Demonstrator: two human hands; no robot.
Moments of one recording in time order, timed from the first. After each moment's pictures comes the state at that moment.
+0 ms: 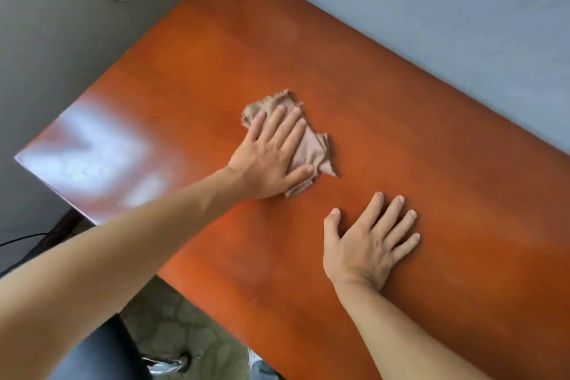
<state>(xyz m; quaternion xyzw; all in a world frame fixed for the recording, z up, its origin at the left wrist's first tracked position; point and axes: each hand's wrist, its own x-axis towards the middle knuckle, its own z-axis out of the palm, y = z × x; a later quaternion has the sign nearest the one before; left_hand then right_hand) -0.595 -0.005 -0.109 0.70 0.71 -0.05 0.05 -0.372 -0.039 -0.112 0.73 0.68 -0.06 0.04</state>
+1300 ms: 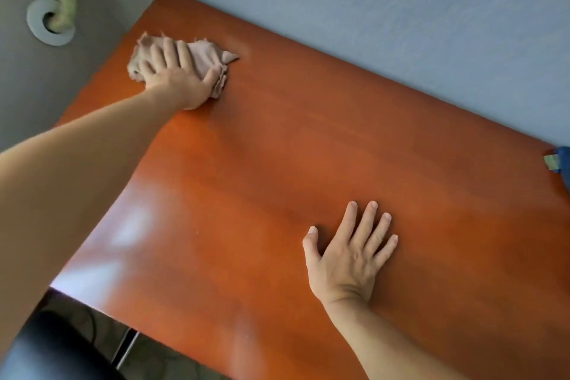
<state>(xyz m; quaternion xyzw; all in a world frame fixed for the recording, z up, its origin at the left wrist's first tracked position) -0.736 0.148 -0.074 0.44 0.88 -0.07 0.15 -0.368 -0.039 -0.117 0.72 0.69 -0.05 0.02</state>
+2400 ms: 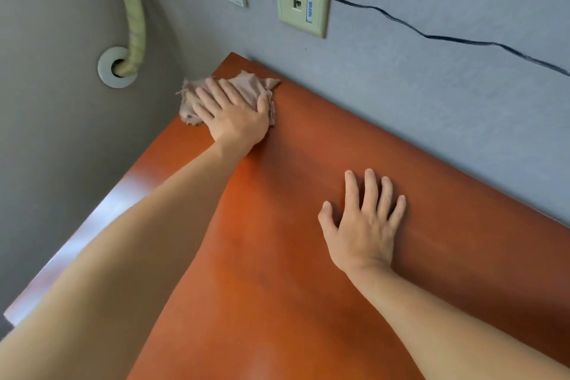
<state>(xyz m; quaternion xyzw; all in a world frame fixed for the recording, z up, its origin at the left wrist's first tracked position) -0.774 0.228 -0.090 0.34 0.93 0.03 0.14 -0.506 0.153 -0.101 0.60 0.80 -0.03 0.01</state>
